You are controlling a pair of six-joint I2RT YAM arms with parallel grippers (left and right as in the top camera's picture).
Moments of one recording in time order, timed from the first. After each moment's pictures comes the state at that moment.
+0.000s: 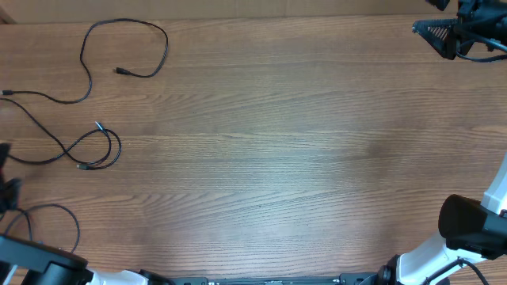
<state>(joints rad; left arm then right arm) 1.17 1.72 1.30 -0.76 0.91 -0.34 -0.28 1.85 2.35 -1.29 -1.00 0.57</state>
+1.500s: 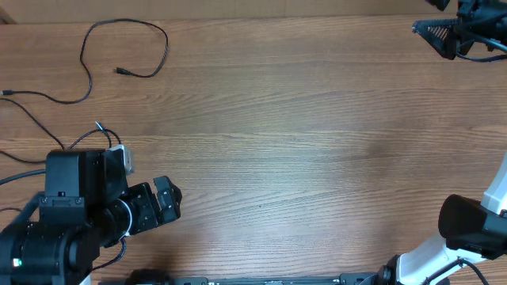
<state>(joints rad) -0.03 0.97 1.48 -1.66 0.21 -0.39 -0.28 1.85 2.35 -1.29 -1.00 0.57</state>
